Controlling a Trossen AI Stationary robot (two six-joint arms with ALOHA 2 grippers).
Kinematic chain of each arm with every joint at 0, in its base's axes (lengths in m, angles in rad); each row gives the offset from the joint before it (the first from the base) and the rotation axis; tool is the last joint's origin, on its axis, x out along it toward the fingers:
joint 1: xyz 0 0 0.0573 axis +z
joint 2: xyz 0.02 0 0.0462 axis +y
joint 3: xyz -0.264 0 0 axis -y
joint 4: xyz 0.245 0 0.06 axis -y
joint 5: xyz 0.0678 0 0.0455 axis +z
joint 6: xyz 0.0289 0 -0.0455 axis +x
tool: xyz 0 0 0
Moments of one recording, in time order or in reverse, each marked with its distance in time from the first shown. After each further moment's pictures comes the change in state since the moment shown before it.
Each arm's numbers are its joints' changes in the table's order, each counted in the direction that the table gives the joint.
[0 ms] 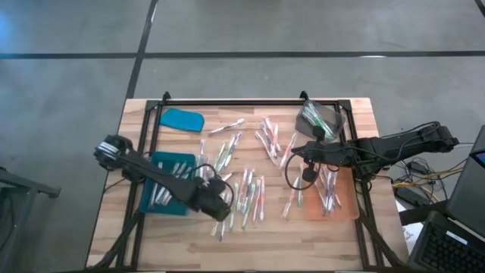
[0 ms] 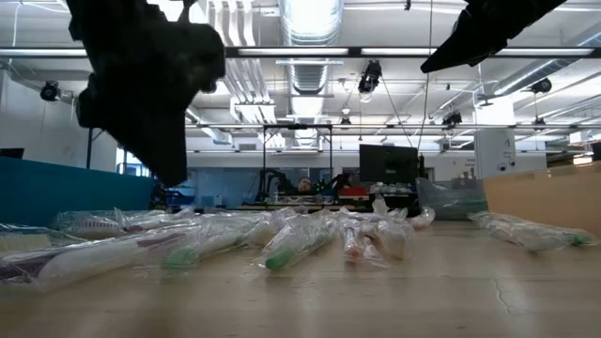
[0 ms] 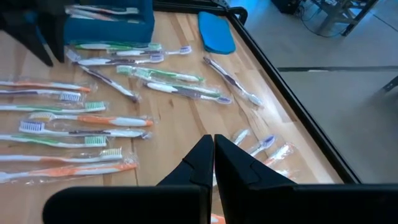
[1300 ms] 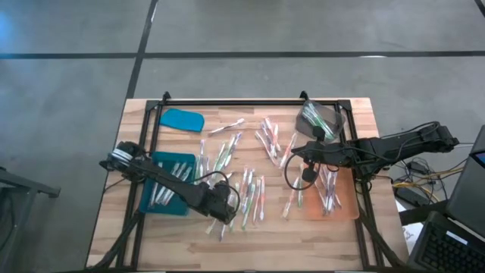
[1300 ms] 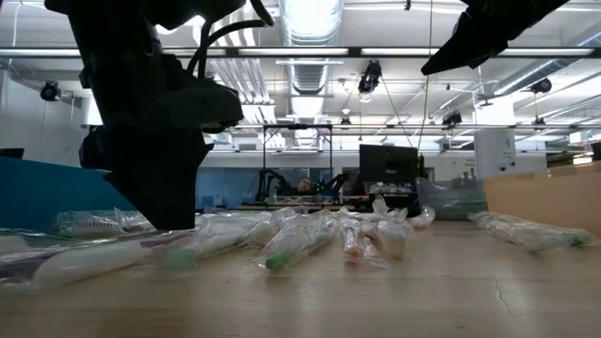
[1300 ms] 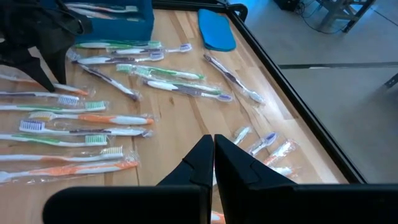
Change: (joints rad) left arm 0.010 0.155 0.007 0.106 -0.045 -0.026; right arm 0.000 0.002 -0.005 0.000 0.000 0.015
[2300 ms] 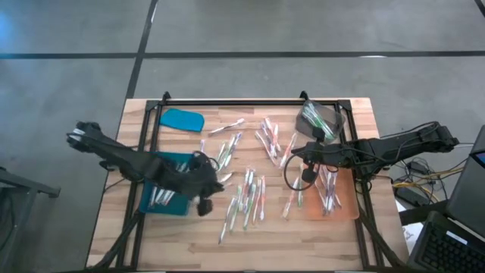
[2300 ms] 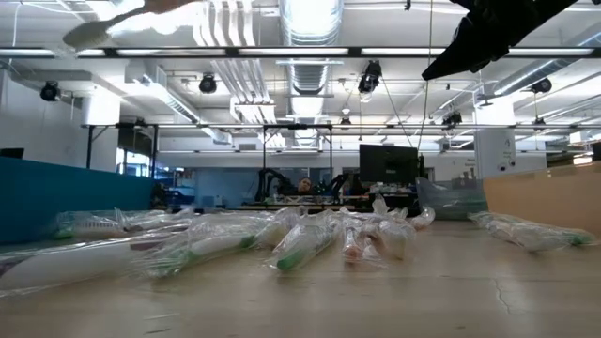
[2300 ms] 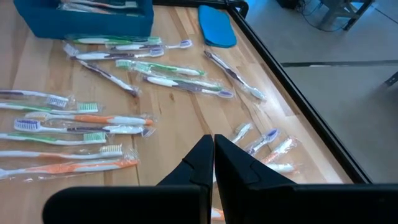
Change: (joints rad) left arm 0.004 -0.534 0.098 -0.064 0.085 0.681; right arm 0.000 0.000 -0.023 0.015 0.000 0.004
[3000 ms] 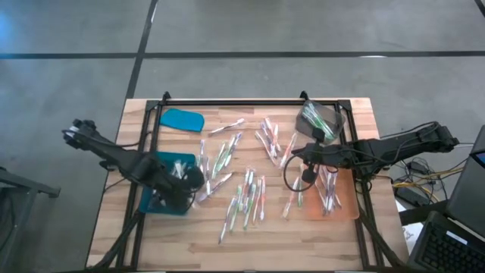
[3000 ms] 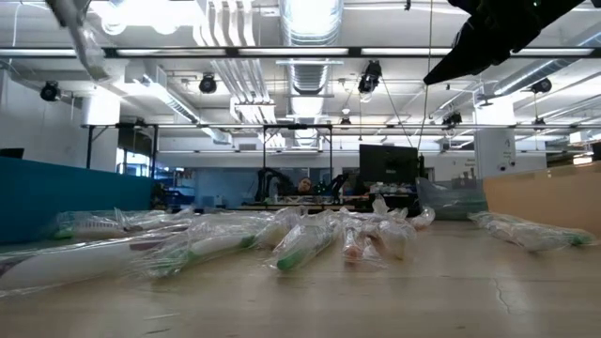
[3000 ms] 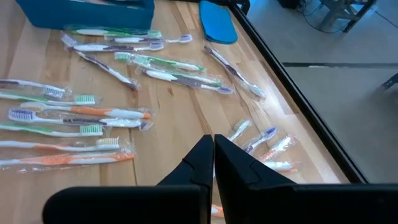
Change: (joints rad) left arm -0.054 -0.073 -0.008 -0.460 -0.276 1.207; right arm 0.000 0.000 -0.017 0.002 0.000 -0.022
